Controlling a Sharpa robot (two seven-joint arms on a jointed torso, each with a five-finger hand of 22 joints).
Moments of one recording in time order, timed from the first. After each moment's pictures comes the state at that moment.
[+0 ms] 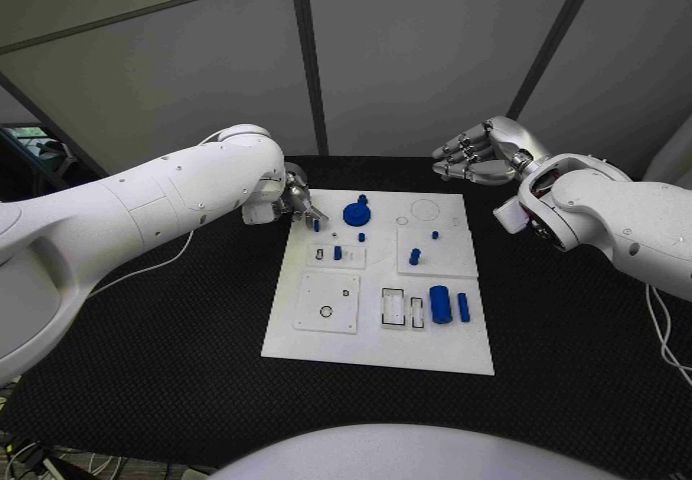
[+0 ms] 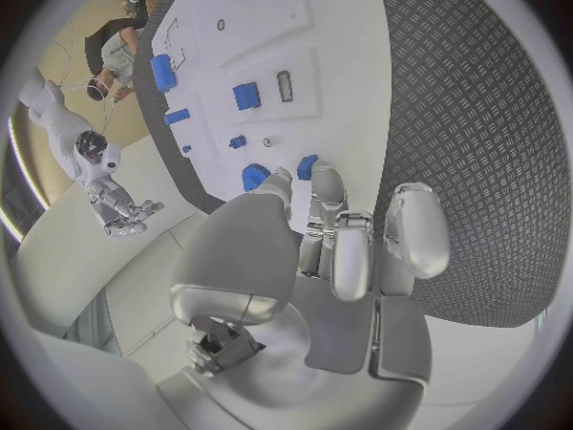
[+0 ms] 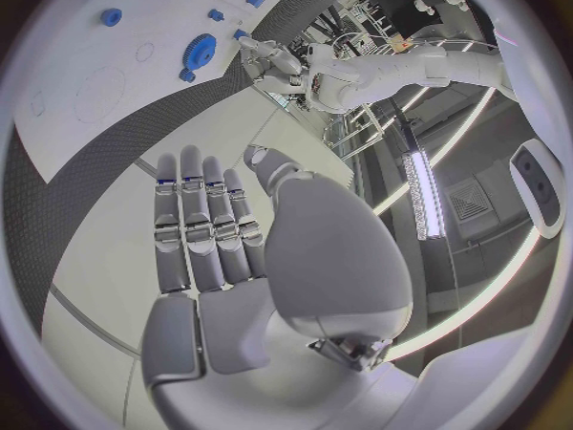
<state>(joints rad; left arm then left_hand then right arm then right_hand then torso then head) 1.31 -0.46 -0.01 0.91 -1.03 0.36 -0.52 1.24 -0.03 0.03 0.28 0.15 0.99 0.07 0.47 0.49 1.21 -0.01 0.95 0.74 1.47 -0.06 1.52 1.31 0.07 1.39 0.05 1.28 1.31 1.22 -0.77 0.07 1.33 -0.85 -0.31 0.18 1.39 -0.15 0.30 0.11 0.36 1.02 0.20 0.07 0.07 1.21 0.13 0.07 0.07 1.25 0.09 0.07 0.27 0.18 0.96 0.20 0.28 0.12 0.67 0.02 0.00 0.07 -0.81</state>
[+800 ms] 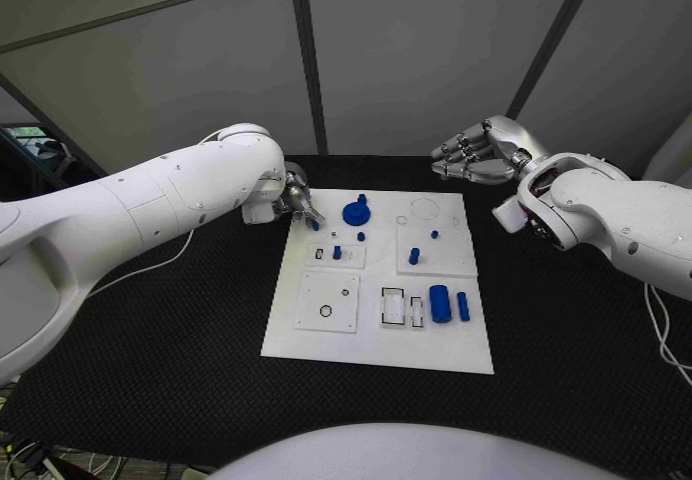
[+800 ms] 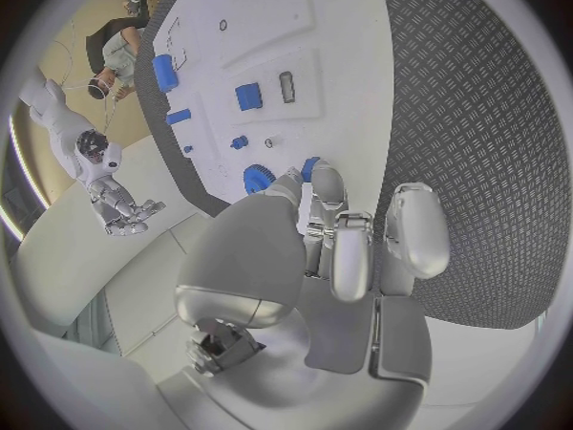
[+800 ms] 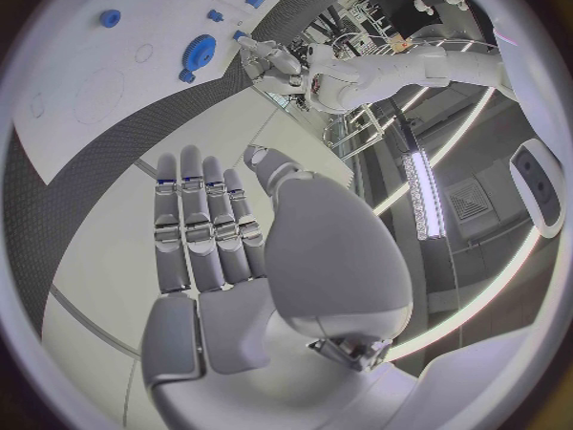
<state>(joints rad) 1.31 -0.46 -0.01 0.91 -1.03 0.36 -0.52 1.35 0.03 0.11 0.23 0.15 0.97 0.06 0.48 0.49 1.21 -0.01 0.94 0.73 1.47 -0.06 1.52 1.31 0.07 1.39 0.05 1.28 1.31 1.22 -0.77 0.07 1.33 -0.85 -0.31 0.17 1.39 -0.15 0.30 0.11 0.36 1.02 0.20 0.07 0.07 1.21 0.13 0.07 0.07 1.25 0.09 0.07 0.27 0.18 0.96 0.20 0.28 0.12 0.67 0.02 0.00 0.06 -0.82</state>
